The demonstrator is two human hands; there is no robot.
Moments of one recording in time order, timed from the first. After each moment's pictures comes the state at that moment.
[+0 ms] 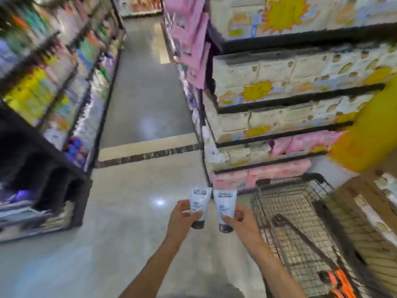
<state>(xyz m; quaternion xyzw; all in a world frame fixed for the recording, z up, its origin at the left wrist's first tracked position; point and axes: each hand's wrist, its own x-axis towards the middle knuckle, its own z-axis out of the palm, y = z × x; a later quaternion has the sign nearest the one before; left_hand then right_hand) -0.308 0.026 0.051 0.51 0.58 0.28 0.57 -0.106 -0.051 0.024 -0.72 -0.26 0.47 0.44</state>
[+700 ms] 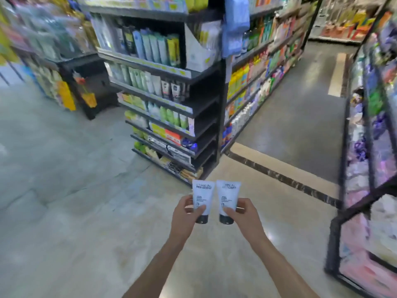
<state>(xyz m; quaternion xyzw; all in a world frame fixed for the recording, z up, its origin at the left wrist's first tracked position) -0.827 -0.045 0.086 0.28 0.69 0.55 0.37 -0.644 0.043 0.097 -0.52 -0.56 0.57 0.30</state>
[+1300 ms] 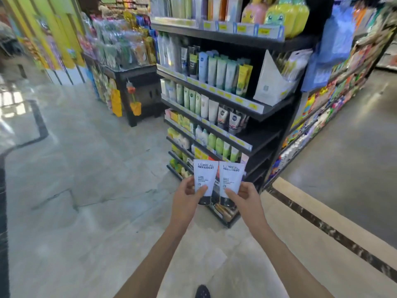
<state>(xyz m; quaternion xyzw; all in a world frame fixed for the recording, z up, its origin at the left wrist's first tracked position) -1.112 0.078 0.143 0.23 0.69 0.64 0.25 -0.964 0.191 0.147 -0.41 -0.63 0.57 0.33</state>
